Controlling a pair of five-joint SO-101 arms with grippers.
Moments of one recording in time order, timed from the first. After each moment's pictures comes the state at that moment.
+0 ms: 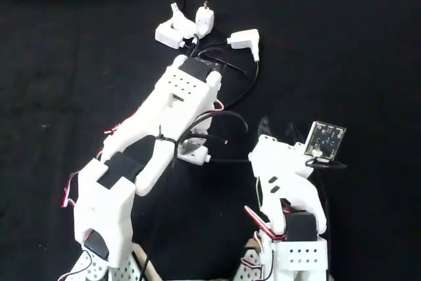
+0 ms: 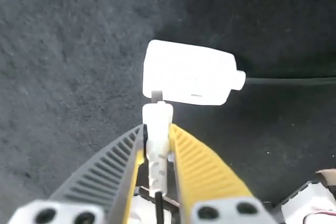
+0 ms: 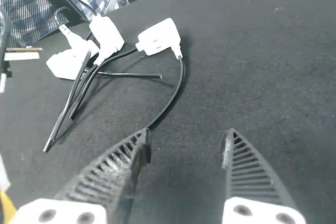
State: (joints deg) left arm 26.2 22.6 -14.2 99.9 15.4; right arm -0.8 -103.5 96.0 42.7 -19.9
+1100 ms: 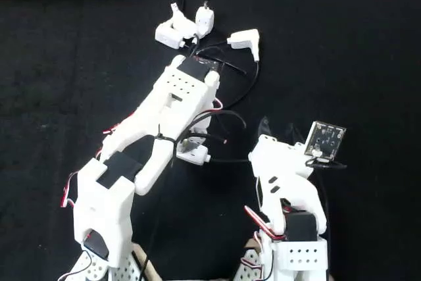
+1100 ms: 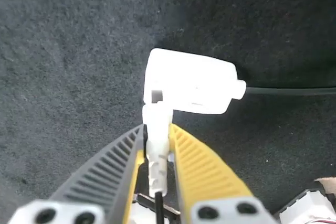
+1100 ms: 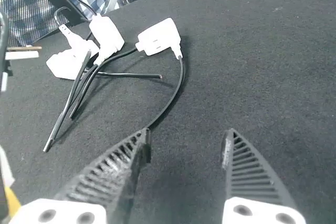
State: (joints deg) left arm 25.7 22.6 -13.4 97.8 15.6; right arm -0.8 -103.5 96.0 42.7 -19.9
